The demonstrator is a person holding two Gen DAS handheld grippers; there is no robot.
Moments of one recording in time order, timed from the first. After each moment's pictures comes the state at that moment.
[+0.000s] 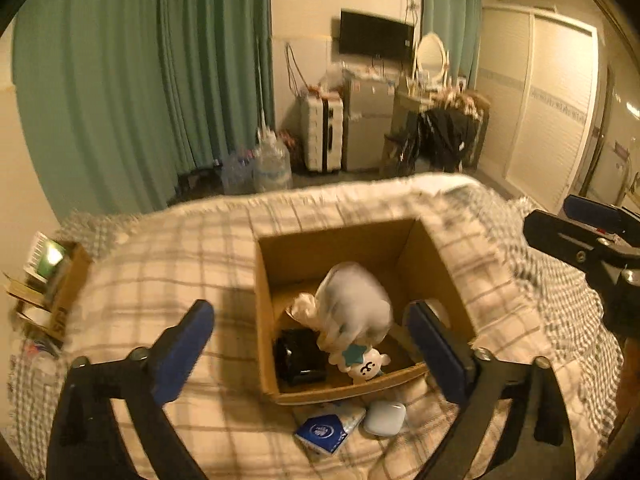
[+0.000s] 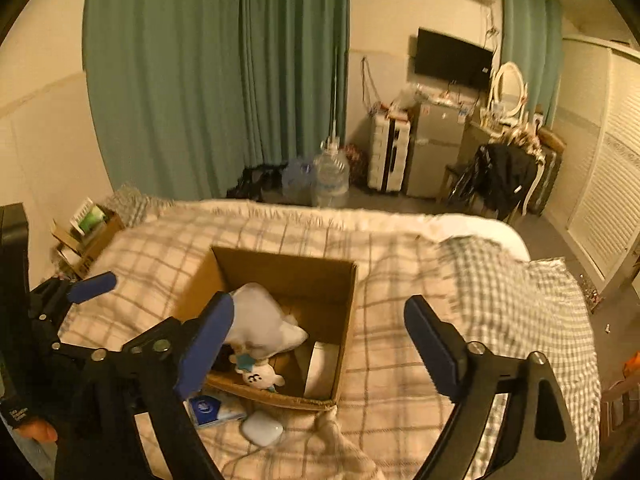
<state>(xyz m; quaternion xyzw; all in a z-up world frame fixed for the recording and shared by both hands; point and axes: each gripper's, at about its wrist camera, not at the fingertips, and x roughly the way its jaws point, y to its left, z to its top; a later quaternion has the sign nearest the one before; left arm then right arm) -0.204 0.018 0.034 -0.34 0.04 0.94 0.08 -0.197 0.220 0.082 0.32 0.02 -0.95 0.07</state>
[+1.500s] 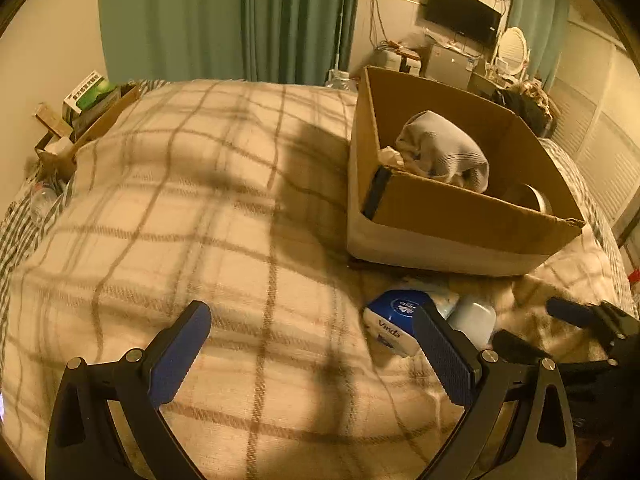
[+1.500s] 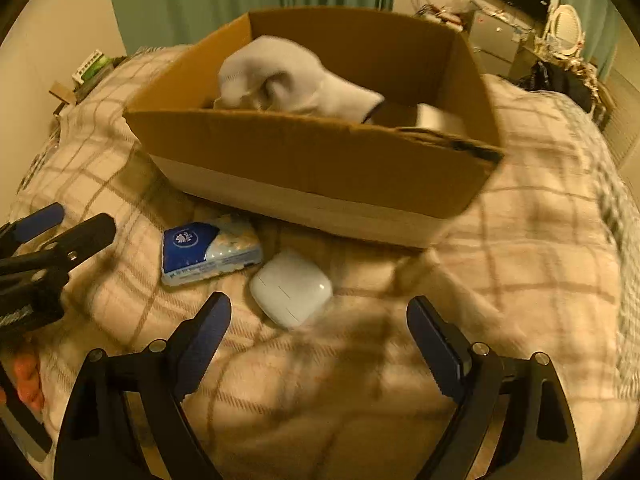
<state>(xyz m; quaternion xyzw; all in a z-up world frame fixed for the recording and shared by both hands) -0.159 -0.039 -0.127 -0.43 -0.05 0.90 -0.03 -0.187 0.171 -0.140 0.49 0.06 -0.86 0.13</state>
